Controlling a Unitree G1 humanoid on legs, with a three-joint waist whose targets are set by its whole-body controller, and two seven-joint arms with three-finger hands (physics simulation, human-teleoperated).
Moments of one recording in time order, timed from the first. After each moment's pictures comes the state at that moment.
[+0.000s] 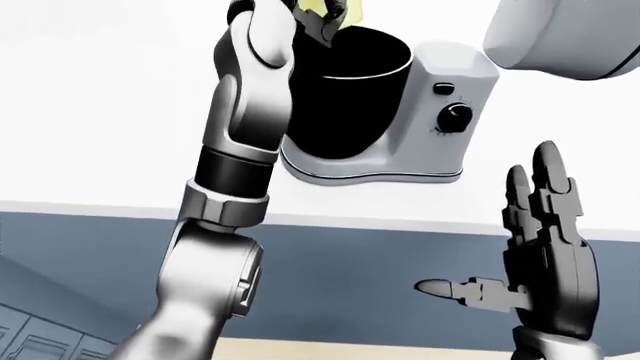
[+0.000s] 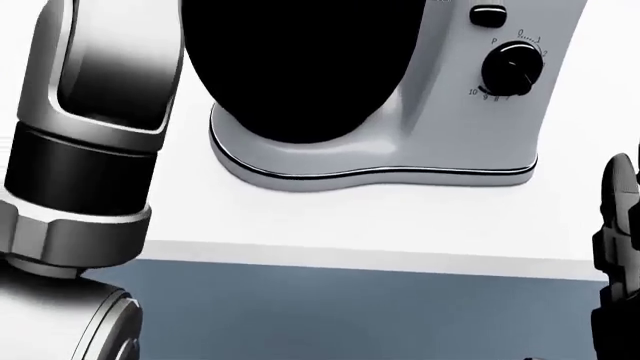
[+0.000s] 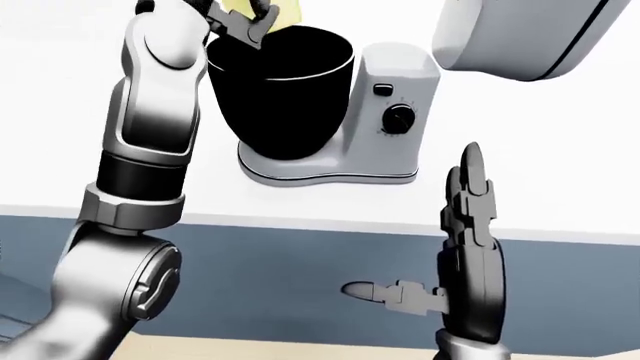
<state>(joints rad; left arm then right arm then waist) -1.34 0.10 -0.02 0.41 0.66 0.41 -0.15 0.32 0.05 -0.08 -0.92 -0.16 0.19 0.04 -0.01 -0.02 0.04</state>
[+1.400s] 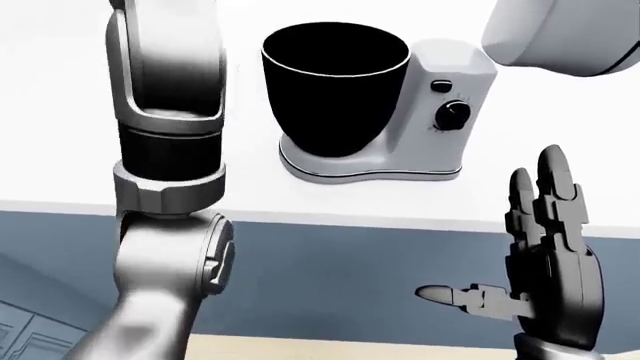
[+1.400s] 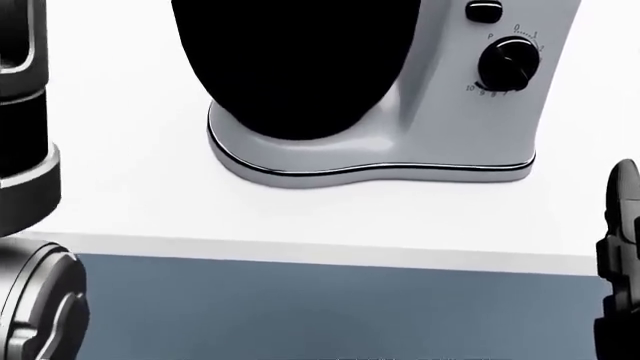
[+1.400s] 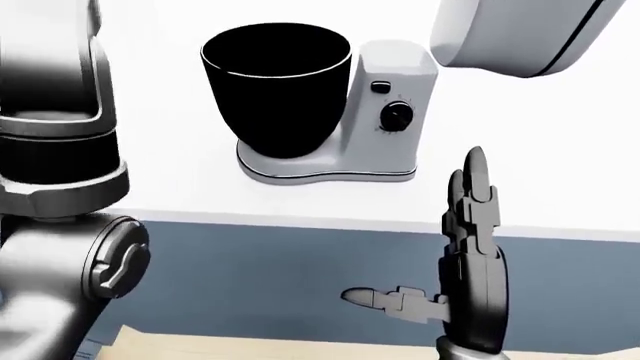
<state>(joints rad) -1.44 0.24 0.05 0.22 0.55 0.54 -0.15 0.36 0.06 -0.08 -0.92 -0.15 0.13 0.03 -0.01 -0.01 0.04</state>
